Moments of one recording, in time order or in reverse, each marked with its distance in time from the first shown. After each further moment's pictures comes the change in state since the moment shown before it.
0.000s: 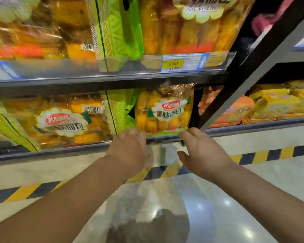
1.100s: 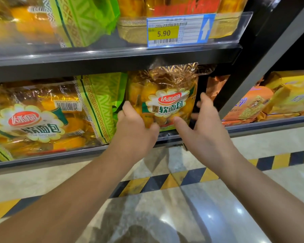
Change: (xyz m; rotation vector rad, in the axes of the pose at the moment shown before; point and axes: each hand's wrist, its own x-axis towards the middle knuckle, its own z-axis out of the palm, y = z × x) left_hand 0.074 0.033 0.013 -0.963 0.450 -0.245; right_hand 0.049 0.015 0.020 0.834 0.430 0.057
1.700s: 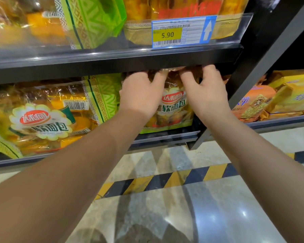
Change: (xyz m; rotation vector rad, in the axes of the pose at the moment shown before) left_hand 0.019 0.057 -0.030 -0.119 0.161 0.255; right_hand 0.054 -0.040 -0.006 0.039 0.213 -0.079
